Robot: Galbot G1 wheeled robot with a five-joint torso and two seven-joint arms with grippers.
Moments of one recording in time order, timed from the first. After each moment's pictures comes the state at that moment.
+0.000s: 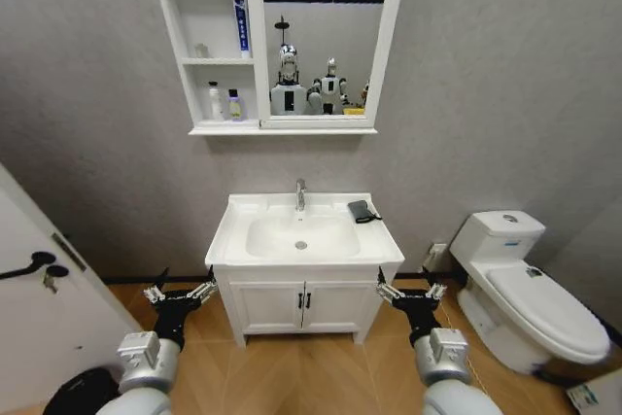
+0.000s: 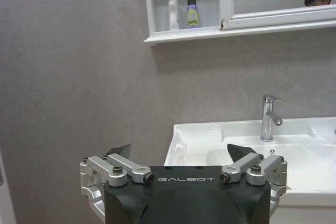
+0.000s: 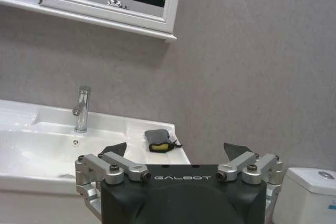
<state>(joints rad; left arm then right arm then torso) 1.78 -1.24 -0.58 -2.50 -0.25 0.32 -0.36 -1.73 1.20 0.42 2.45 0.10 -0.33 0.44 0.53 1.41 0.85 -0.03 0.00</state>
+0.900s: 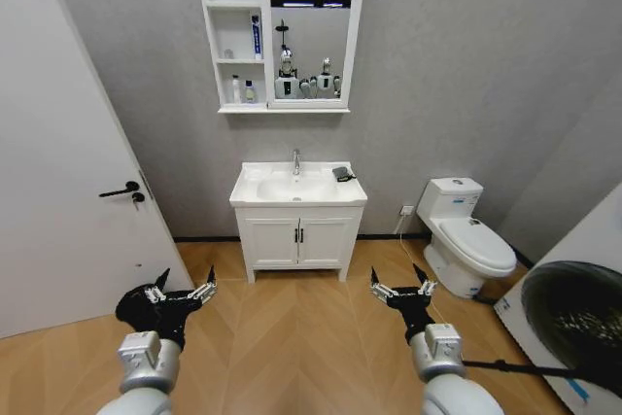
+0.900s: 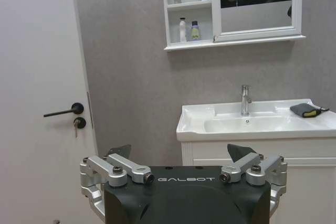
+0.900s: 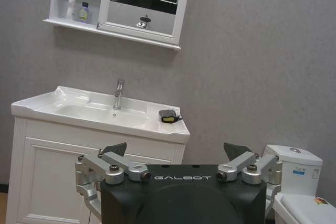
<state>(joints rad) 1.78 -1.24 -0.58 -2.50 -0.25 0.32 -0.36 -1.69 1.17 0.43 2.42 0.12 -0.32 0.38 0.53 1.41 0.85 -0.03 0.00</state>
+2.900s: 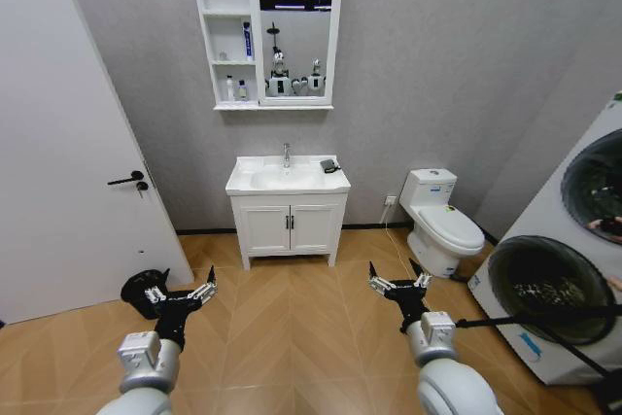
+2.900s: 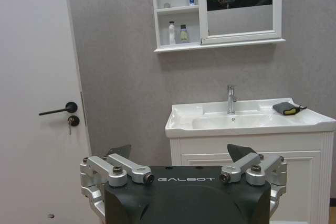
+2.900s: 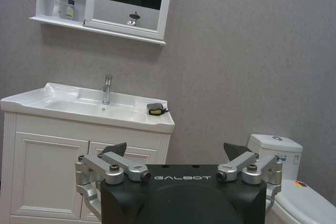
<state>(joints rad) 1.78 -1.24 -0.58 -2.50 -0.25 0.32 -0.36 -1.62 1.16 0.43 2.37 0.17 -0.34 0.38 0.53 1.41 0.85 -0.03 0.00</state>
